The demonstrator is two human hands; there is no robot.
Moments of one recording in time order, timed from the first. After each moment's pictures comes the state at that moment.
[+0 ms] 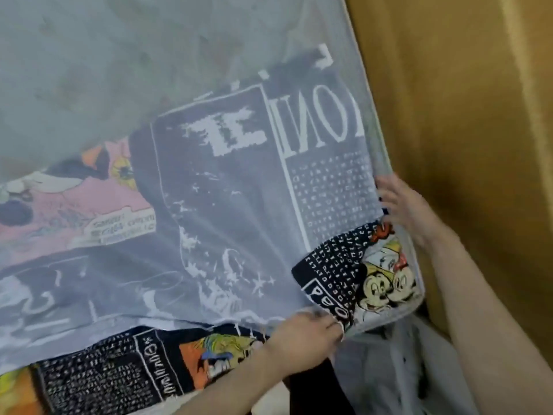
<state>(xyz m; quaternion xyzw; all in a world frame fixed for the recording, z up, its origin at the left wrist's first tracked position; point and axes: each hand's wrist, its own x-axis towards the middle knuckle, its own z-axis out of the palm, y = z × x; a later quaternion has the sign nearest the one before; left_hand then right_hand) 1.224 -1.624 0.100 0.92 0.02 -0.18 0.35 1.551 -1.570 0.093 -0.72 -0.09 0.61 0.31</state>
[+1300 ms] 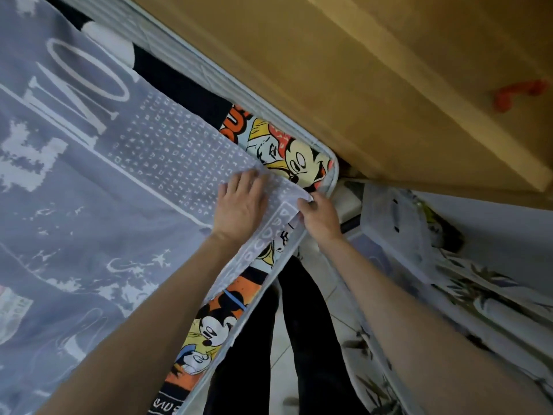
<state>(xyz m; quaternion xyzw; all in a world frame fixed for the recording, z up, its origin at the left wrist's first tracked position) 1.366 -1.685 -0.036 0.98 0.08 -0.14 0.12 1.429 -1.864 -0.054 -0.79 0.16 0.43 0.40</state>
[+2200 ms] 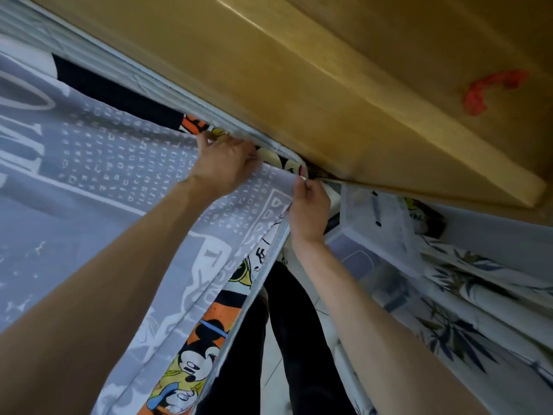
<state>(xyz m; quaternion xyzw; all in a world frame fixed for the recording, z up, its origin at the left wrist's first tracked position) 1.499 -1.674 -0.052 0.96 -0.01 -0.22 0.18 1.462 -1.852 -0.038 -0.81 0.28 0.18 0.48</state>
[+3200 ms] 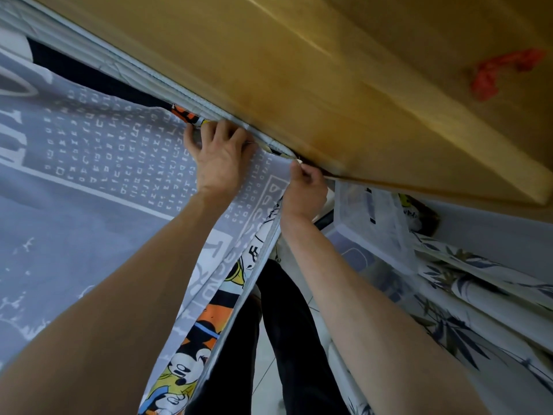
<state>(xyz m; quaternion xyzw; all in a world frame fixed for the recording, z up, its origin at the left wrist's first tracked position) 1.489 -1.709 -0.076 0.97 0.15 -0.12 0.16 1.481 -1.848 -0.079 -0.75 0.42 0.08 0.51</state>
